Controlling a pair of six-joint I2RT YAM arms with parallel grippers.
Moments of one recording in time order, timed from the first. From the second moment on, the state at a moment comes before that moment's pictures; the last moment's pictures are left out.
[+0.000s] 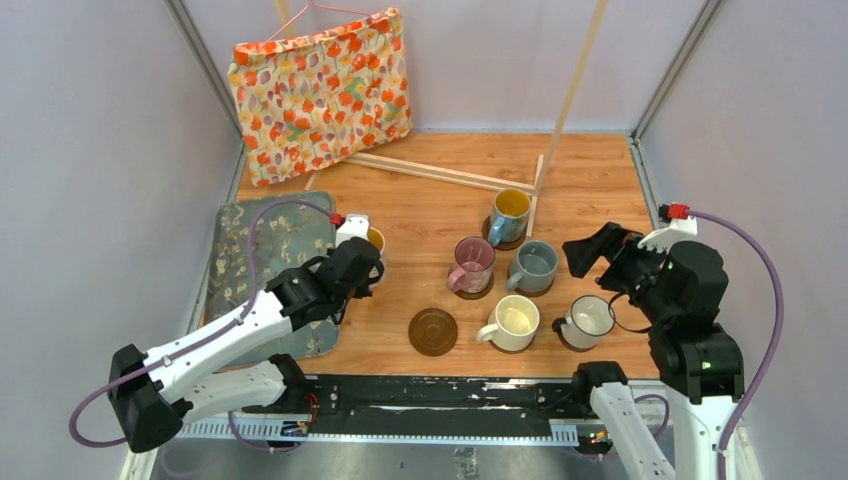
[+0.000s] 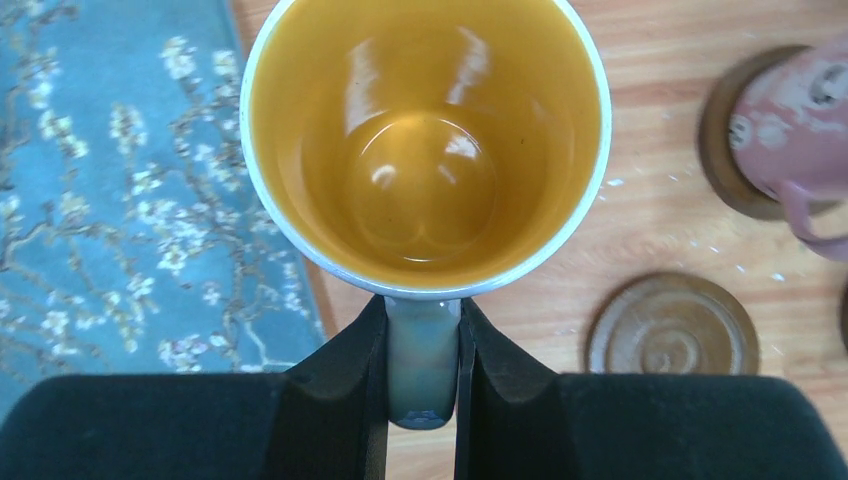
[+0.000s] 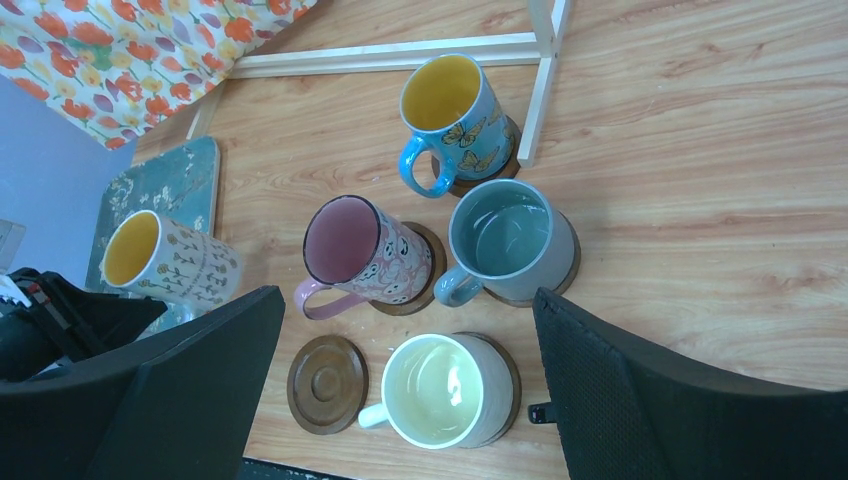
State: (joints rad) left arm -0.83 0.98 0.79 -0.66 -0.54 -0.55; right arm 0.07 0.54 1.10 -0.89 -0.16 0.41
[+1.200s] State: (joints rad) left arm -1.21 0.97 0.66 -0.42 -0.20 -0.33; right arm 0.07 0.58 1.10 -0.82 -0.16 0.43
